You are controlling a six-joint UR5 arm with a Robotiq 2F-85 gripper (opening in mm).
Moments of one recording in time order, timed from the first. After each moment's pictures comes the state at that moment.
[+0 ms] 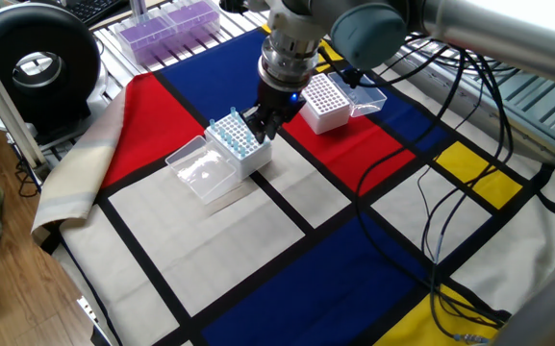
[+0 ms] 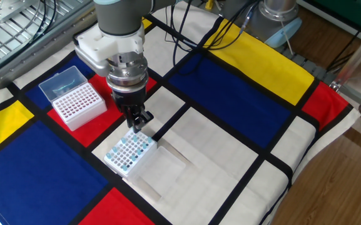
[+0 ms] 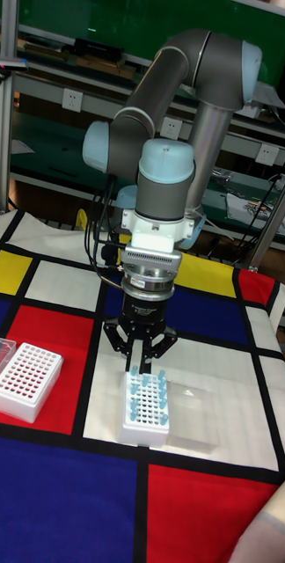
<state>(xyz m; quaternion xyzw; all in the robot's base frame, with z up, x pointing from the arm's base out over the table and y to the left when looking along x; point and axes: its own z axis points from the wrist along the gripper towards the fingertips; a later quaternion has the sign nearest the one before) 0.569 0.030 0.065 0.07 0.99 0.06 0.08</state>
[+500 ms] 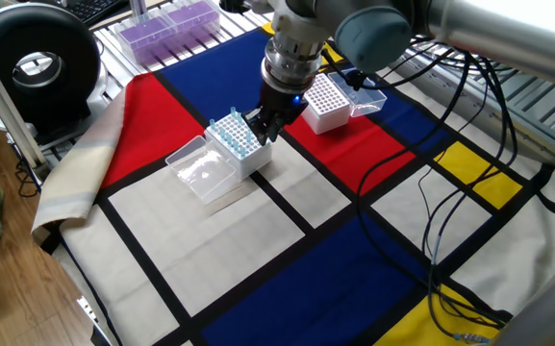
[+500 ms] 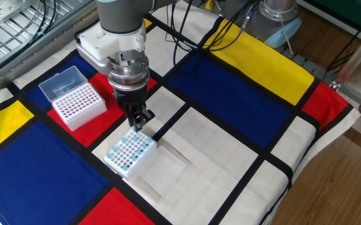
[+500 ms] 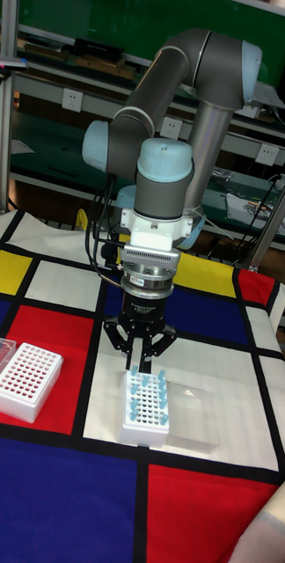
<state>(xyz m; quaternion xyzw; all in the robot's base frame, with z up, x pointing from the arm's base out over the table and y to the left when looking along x) 0.566 0.031 0.064 0.07 0.99 0.07 0.08</state>
